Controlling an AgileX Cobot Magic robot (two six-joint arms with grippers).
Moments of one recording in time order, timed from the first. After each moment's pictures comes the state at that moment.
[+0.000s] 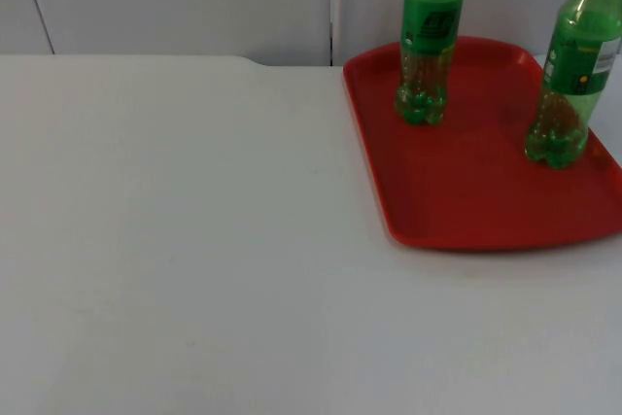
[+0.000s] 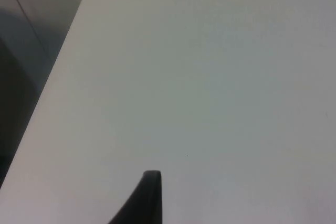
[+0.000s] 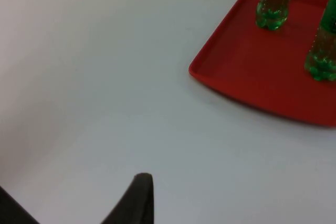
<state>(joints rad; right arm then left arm) 0.68 0.00 -0.52 -0.07 1.08 0.02 0.00 0.00 -0.50 0.09 1.07 -0.01</state>
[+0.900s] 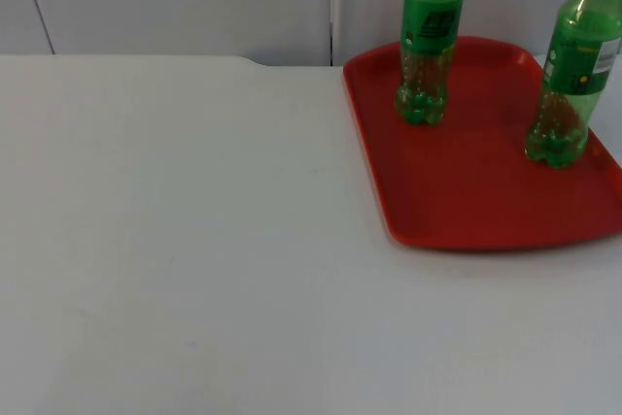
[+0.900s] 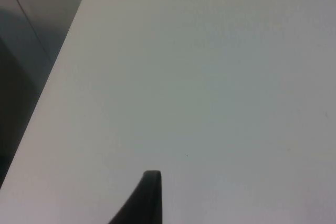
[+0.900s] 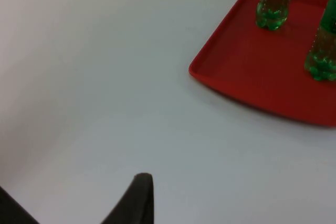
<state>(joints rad) 0.68 0.00 -0.52 -0.07 1.08 0.02 0.00 0.00 -0.50 0.09 1.07 -0.01</state>
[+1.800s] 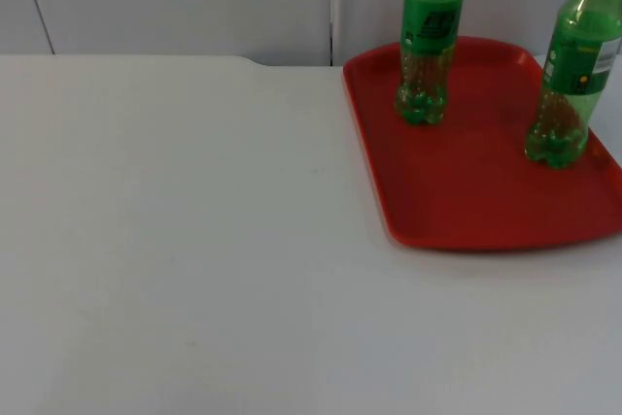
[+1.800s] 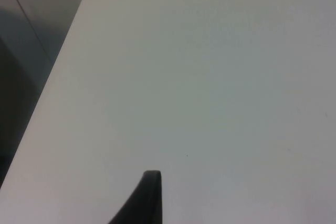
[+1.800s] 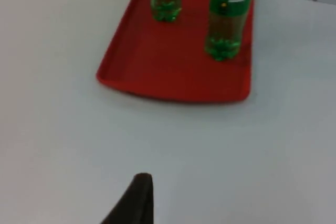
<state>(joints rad) 0.33 0.00 -0.52 -0.07 1.08 0.02 0.00 0.00 -0.50 0.09 1.07 -0.01</state>
